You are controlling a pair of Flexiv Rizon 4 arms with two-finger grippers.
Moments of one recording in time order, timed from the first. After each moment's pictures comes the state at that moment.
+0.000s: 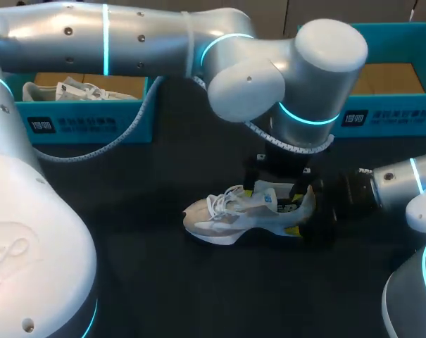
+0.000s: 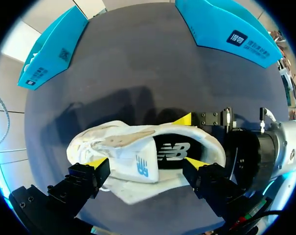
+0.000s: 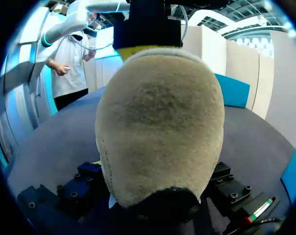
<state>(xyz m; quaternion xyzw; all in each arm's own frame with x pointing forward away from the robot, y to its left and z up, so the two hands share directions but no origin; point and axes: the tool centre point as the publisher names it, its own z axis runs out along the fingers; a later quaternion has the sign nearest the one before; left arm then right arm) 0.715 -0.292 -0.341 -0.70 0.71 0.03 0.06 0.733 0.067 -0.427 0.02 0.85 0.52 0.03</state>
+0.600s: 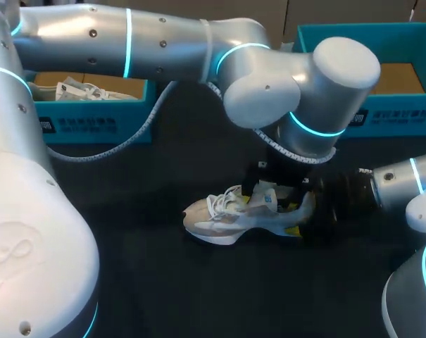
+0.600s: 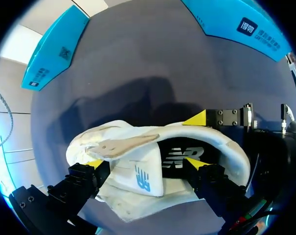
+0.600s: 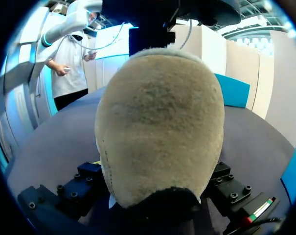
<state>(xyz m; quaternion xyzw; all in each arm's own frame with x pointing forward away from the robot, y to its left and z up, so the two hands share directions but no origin) 0.716 -0.284 -0.368 -0.69 0.72 0.07 0.09 0.733 0.067 -0.427 0.02 0.85 0.52 0.03</state>
